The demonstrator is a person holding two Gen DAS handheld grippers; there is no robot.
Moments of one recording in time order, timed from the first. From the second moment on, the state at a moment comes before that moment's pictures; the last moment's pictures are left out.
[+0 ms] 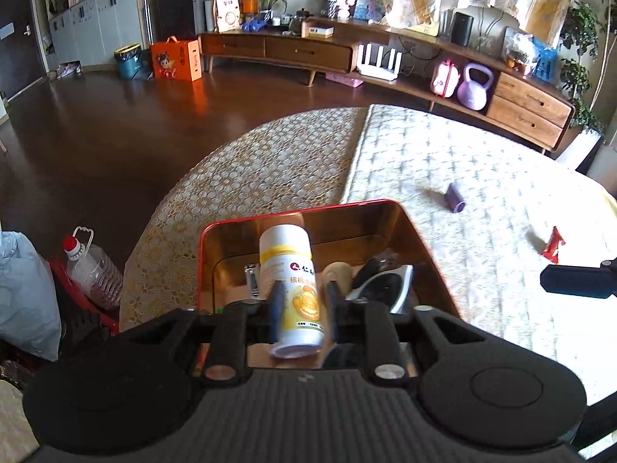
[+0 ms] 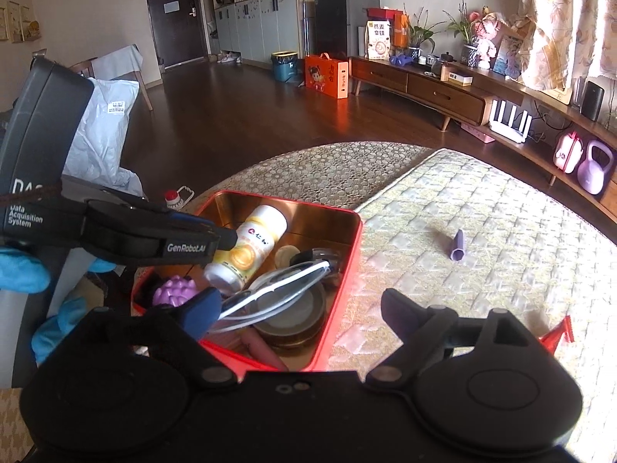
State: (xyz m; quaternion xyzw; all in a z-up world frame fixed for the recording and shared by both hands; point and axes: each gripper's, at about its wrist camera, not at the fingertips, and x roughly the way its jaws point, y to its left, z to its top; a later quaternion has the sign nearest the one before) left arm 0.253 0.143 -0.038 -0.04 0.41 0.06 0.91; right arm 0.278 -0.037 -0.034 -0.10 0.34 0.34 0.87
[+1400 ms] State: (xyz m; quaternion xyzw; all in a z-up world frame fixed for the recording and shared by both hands) left arm 0.411 -0.020 -0.049 -0.07 0.41 0.04 0.91; right arm 0.389 -0.231 -0.085 -0.02 0.38 0.17 0.91
